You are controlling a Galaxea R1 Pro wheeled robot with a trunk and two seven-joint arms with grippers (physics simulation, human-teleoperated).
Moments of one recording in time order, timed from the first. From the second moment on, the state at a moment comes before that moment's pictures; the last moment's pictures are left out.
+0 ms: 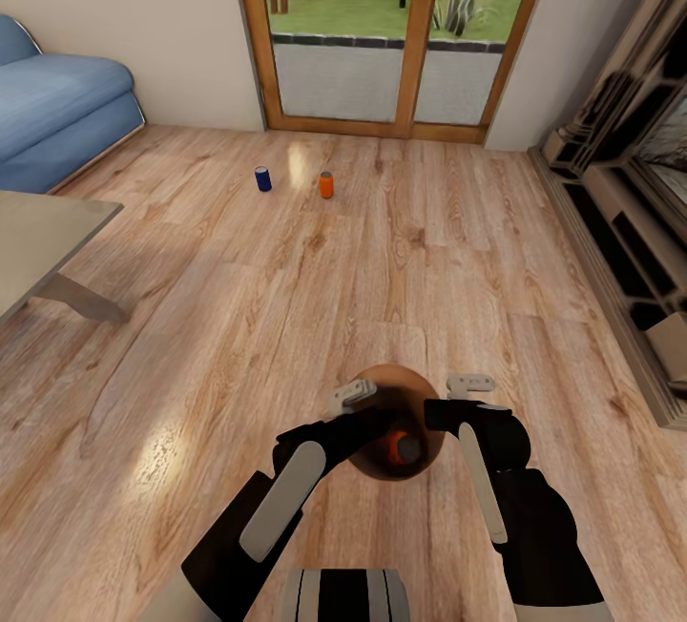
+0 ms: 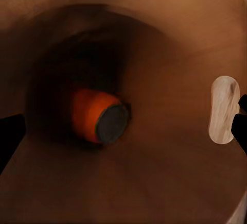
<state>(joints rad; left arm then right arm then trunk) -0.52 -0.17 -0.56 -1.33 1.02 0.53 0.59 -0.45 0.11 0.06 -1.57 -0.05 1.05 -0.20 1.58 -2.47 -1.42</state>
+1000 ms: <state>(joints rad) -0.52 -0.17 -0.56 -1.37 1.02 0.53 0.59 -0.45 0.11 0.06 -1.57 -0.06 1.05 -0.20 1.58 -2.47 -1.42</state>
